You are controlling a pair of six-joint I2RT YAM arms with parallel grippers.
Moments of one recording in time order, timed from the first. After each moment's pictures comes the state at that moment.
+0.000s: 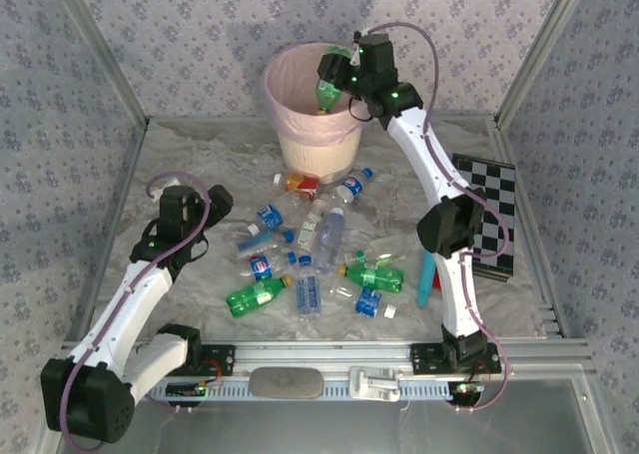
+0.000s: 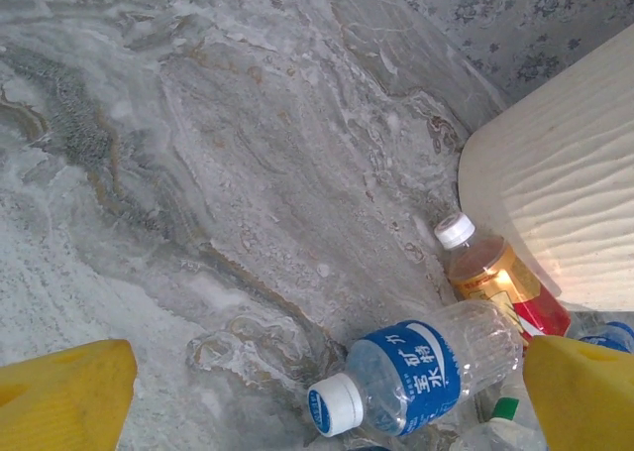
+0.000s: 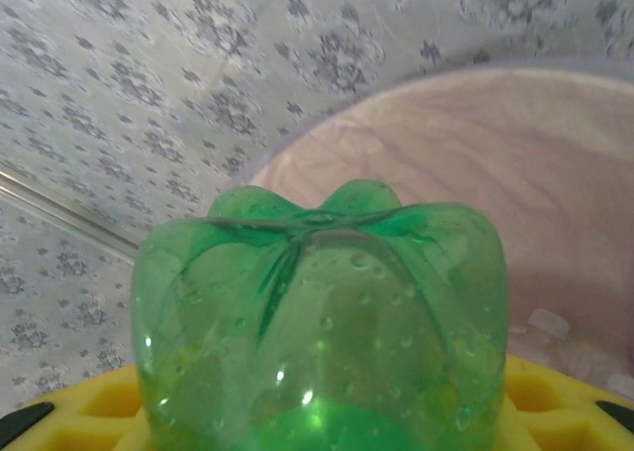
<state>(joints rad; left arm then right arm) -0.22 0.94 0.70 -0.39 -0.15 -0.79 0.41 2.25 2.48 -0.54 -0.13 0.61</state>
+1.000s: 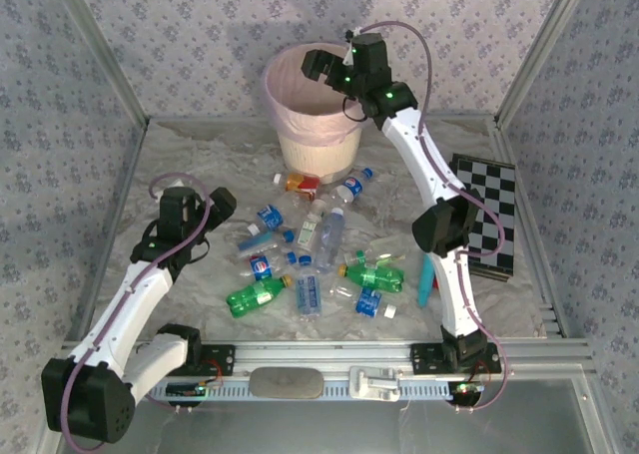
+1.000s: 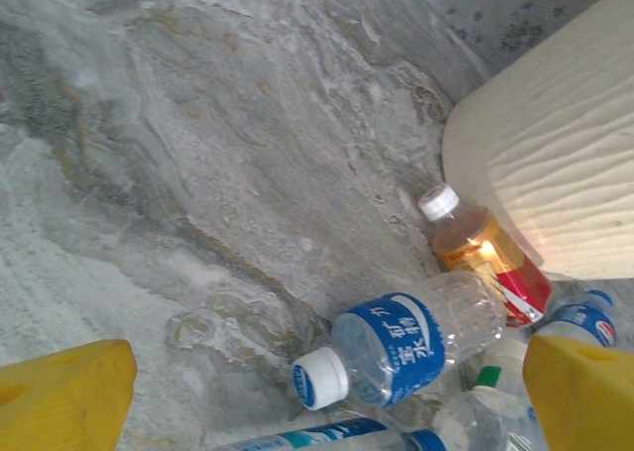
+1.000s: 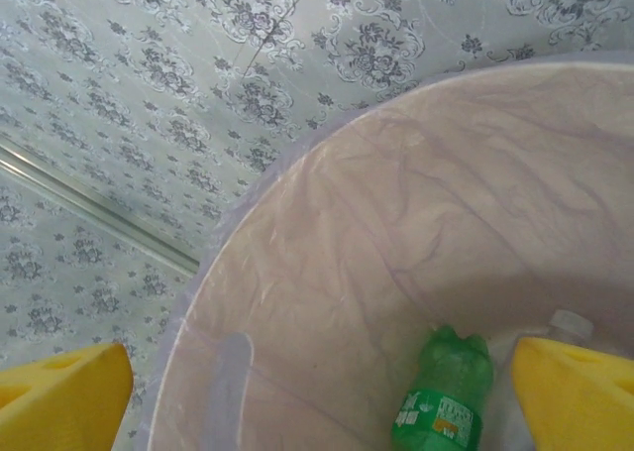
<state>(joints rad) -0.21 0.94 0.70 -0.37 -0.06 -0.79 0.44 2.25 2.55 -0.59 -0.13 0.59</state>
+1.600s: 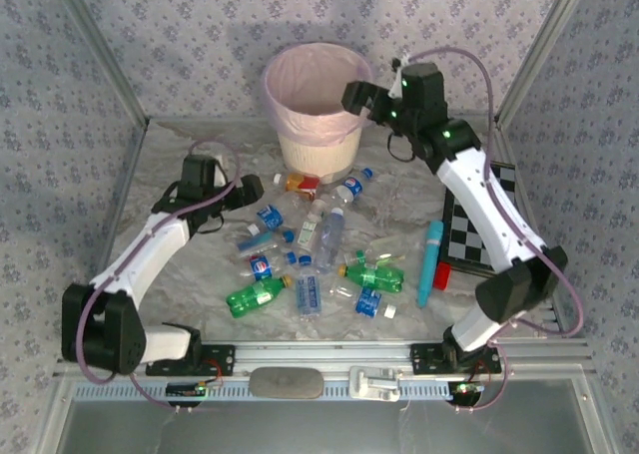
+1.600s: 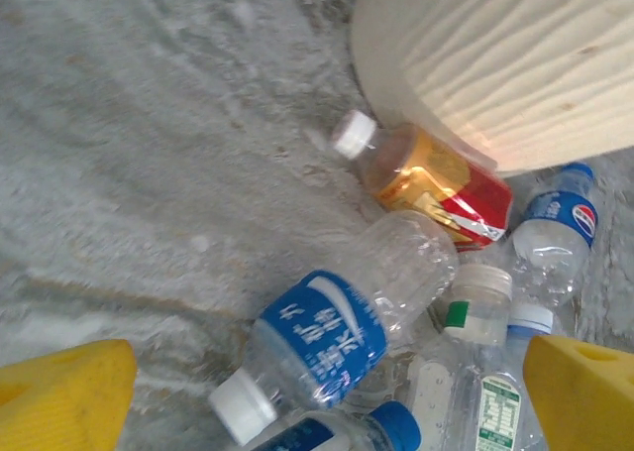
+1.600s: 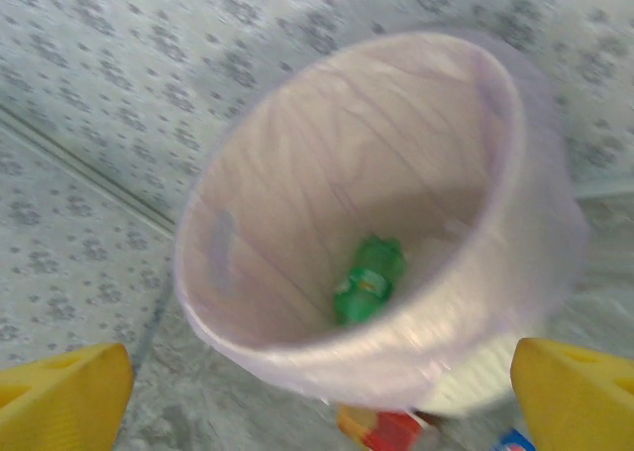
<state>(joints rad) -0.27 1.33 0.99 -0.42 0.15 -0.48 0.40 1.55 1.69 -0.51 -0.06 0.55</state>
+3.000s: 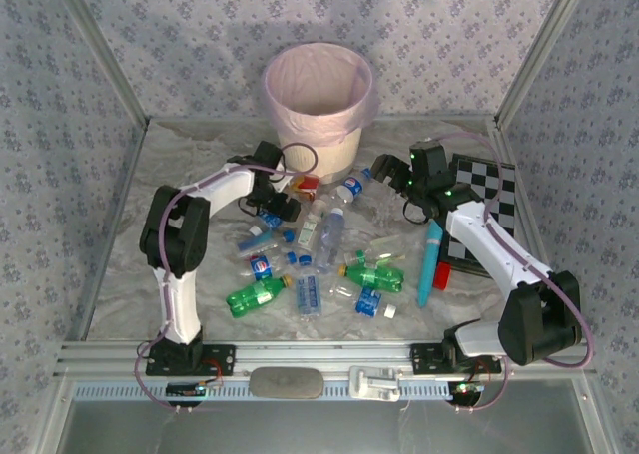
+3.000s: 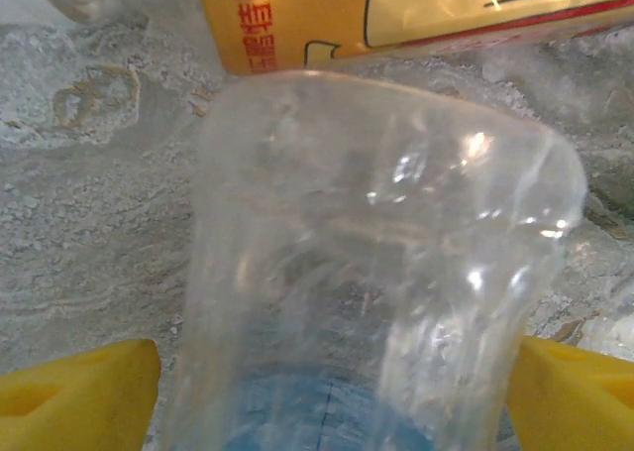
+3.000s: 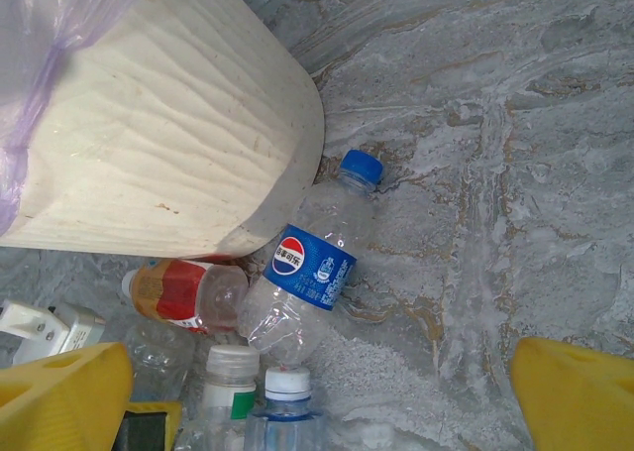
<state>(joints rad) -0.43 2.00 1.44 -0.73 0.11 0.05 0.33 1.34 1.06 -0.37 0.00 0.74</state>
